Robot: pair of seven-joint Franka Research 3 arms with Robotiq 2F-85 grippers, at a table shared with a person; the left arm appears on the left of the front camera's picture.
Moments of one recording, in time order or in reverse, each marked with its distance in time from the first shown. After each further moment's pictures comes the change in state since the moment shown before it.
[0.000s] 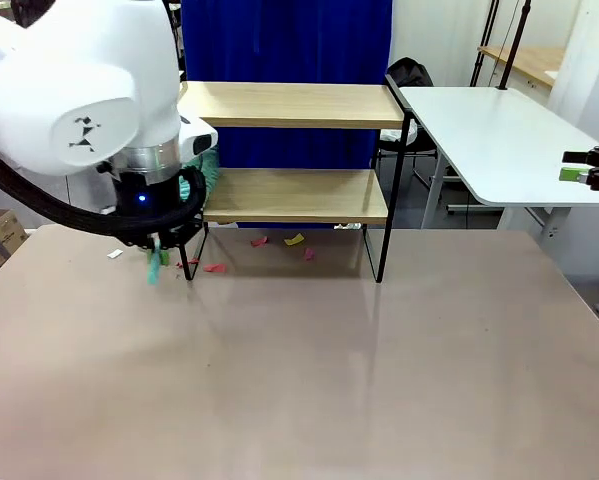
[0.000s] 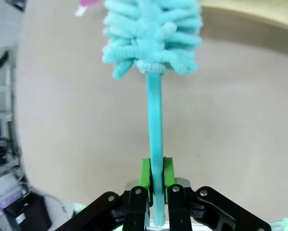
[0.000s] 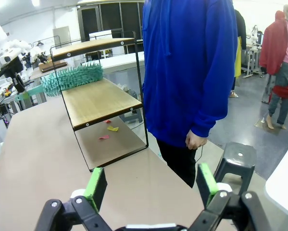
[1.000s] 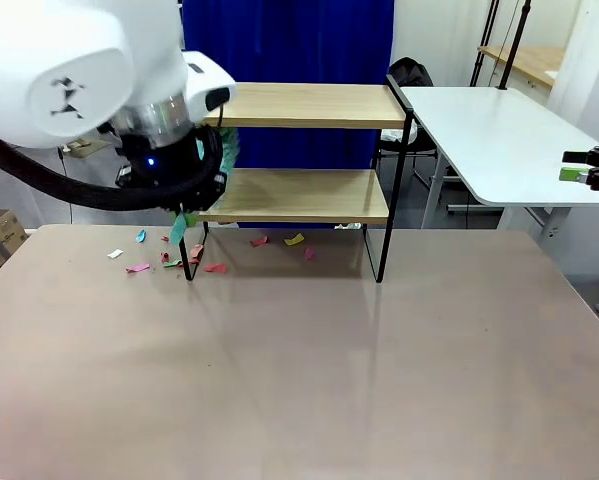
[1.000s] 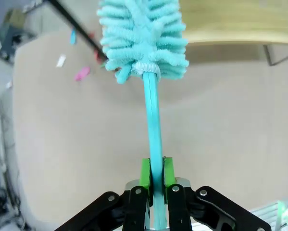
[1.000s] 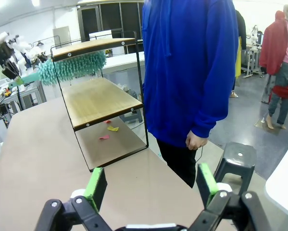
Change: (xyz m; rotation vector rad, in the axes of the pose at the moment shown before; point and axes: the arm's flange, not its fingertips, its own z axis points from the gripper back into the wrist) left arm -0.011 -0.016 0.075 -0.185 -0.203 -0.166; right arm 0.000 0.000 0.000 0.000 0.000 0.000
